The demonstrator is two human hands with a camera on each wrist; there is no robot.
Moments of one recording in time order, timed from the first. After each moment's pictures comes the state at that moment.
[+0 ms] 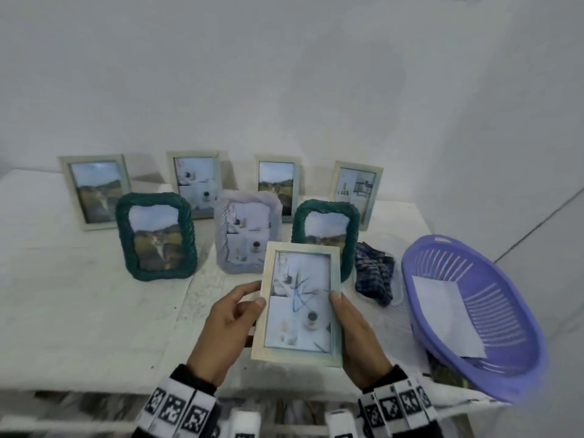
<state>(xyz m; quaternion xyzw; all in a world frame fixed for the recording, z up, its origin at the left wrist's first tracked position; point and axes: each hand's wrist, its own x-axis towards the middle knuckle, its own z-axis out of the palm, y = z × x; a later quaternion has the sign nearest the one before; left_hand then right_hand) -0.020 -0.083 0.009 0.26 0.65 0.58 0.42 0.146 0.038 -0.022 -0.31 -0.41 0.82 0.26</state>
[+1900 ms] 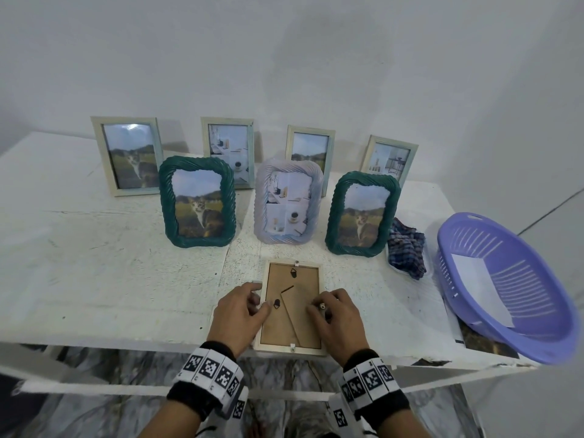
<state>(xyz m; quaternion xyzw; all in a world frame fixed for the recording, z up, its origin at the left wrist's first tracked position) -0.085 -0.130 -0.101 0.41 0.80 0.40 0.18 0.091 -0.023 -0.102 -0.42 -0.83 0.29 0.23</state>
